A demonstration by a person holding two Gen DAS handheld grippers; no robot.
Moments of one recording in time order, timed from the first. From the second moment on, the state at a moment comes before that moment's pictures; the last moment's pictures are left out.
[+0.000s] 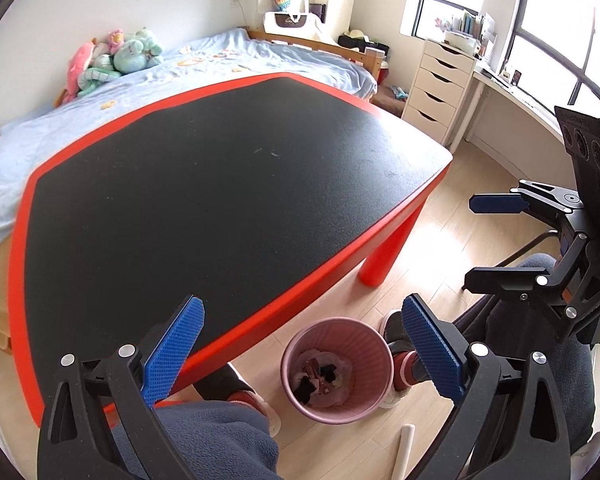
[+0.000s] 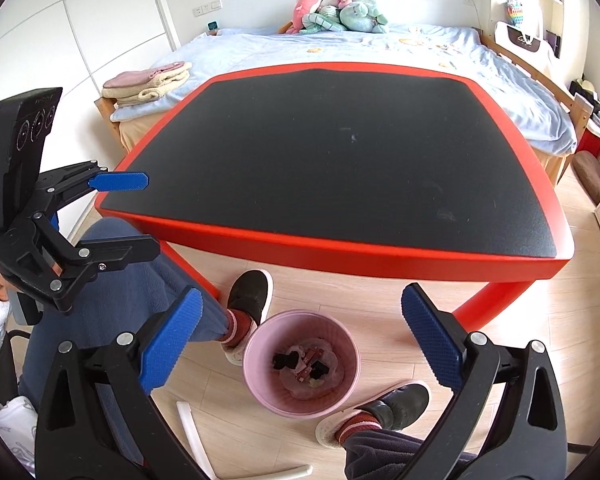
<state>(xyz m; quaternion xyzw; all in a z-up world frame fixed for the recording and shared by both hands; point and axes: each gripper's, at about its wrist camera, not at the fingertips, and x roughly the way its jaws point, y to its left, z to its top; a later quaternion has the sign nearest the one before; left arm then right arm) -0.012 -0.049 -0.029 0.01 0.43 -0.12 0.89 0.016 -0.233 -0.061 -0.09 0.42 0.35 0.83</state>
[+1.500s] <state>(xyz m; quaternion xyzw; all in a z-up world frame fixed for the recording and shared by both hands) 0.031 0.005 0.021 -0.03 0.37 -0.01 0.93 0.088 -0.181 0.009 -0.09 0.35 0.33 0.87</state>
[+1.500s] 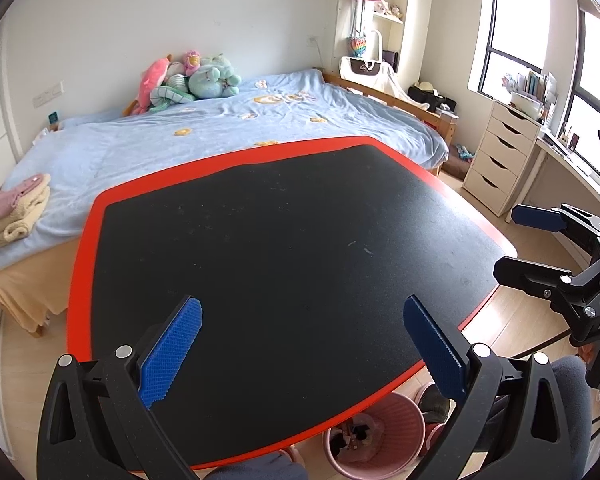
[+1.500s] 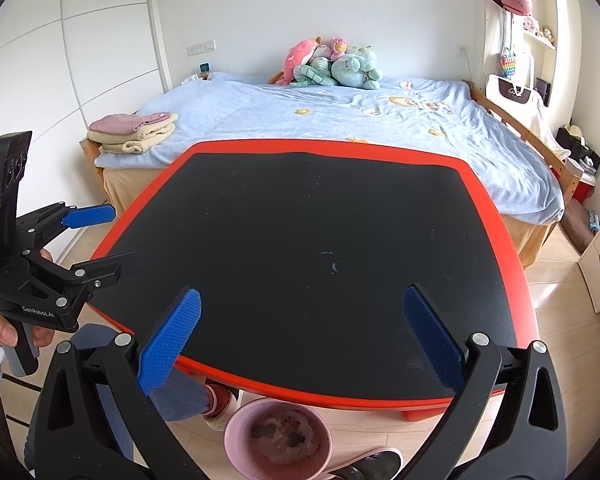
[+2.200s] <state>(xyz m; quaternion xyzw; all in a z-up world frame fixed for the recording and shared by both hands) 0.030 0.003 0.020 -0.03 0.37 0.00 0.93 0.089 -0.181 0.009 -0.09 0.35 0.33 0.87</state>
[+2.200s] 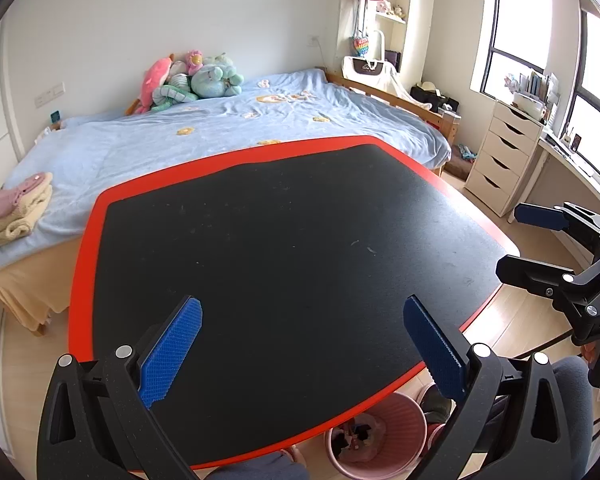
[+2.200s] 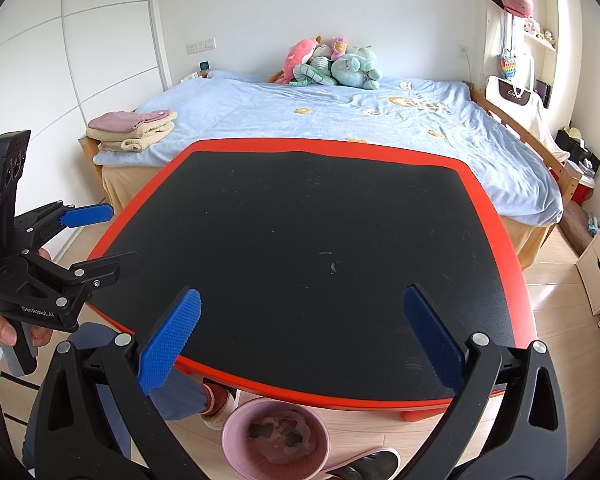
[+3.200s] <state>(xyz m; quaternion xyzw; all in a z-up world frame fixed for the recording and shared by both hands) 0.030 0.010 0.010 -0.04 0.38 0.00 0.92 0.090 -0.183 0.009 -0.10 0.35 0.33 0.87</state>
